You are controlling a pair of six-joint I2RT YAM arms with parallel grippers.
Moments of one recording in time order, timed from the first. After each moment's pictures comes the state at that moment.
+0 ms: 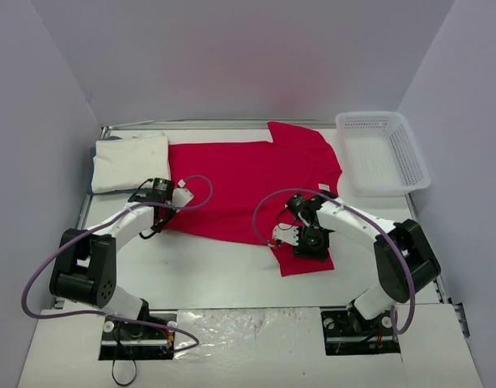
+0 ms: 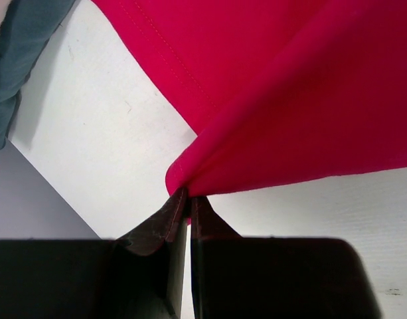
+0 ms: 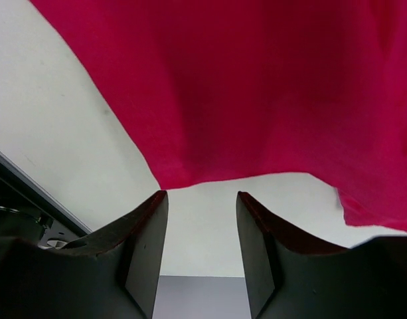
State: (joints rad) left arm -0.23 1.49 0.84 -0.46 -0.27 0.58; right arm 0.56 1.54 0.93 -1.02 0.03 -0.89
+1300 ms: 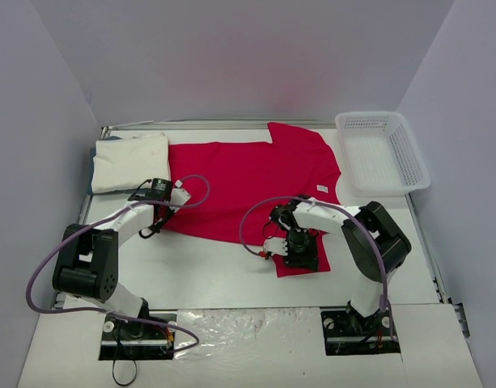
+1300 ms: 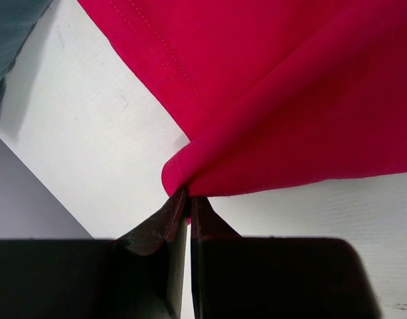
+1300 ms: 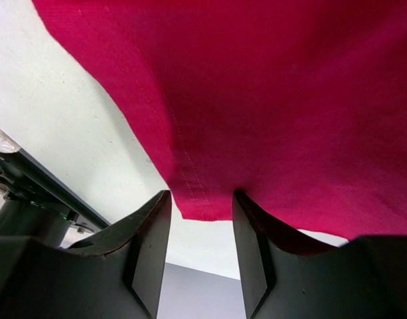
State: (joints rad) left arm -0.20 1.53 0.84 -0.45 -0.28 0.56; right arm 0.68 1.77 0.98 -1.06 -0.02 -0.86
